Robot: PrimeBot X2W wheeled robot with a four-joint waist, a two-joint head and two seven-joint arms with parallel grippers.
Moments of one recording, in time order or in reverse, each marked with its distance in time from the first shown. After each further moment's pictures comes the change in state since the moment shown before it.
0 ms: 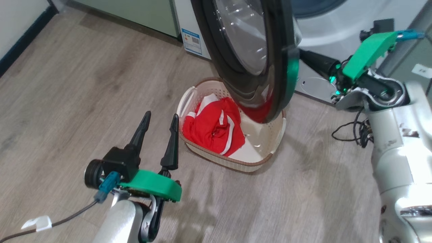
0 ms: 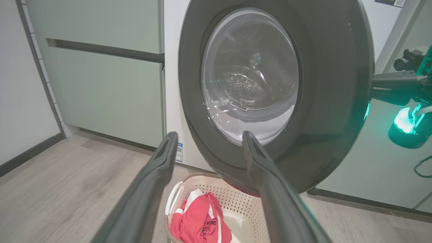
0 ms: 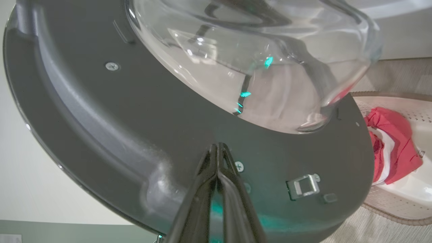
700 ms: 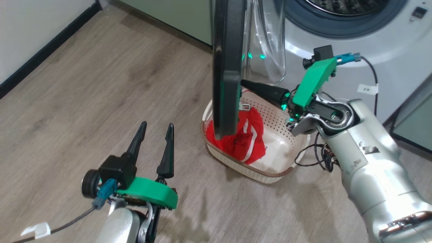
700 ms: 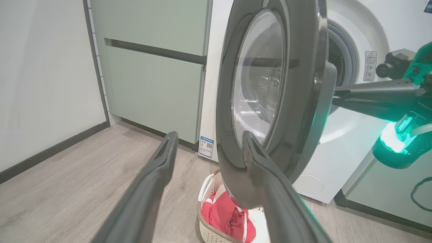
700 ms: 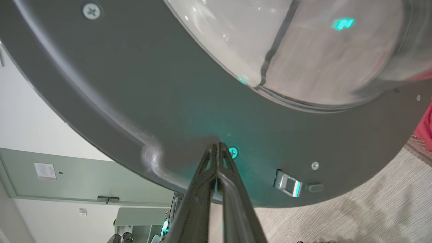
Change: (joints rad) left arm 0.040 0.001 0.024 0.015 0.007 -0.004 0.000; right arm 0.047 0.012 0.381 0.005 0.270 0.000 -0.111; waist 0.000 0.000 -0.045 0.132
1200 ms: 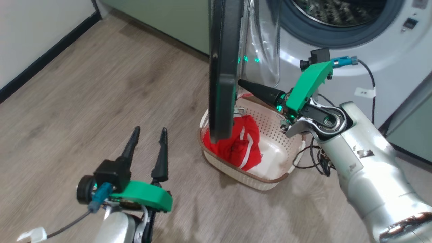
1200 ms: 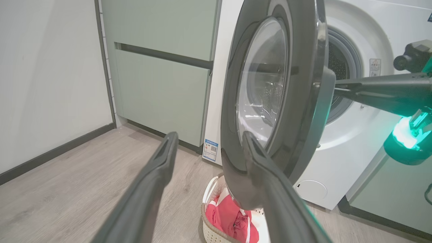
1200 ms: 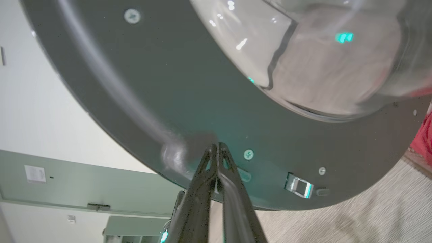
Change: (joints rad) left arm 0.023 0.000 0.025 0.004 0.006 0.007 0.000; right arm 0.002 -0.009 0.087 -0.002 0.039 0.000 -0.114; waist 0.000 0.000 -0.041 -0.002
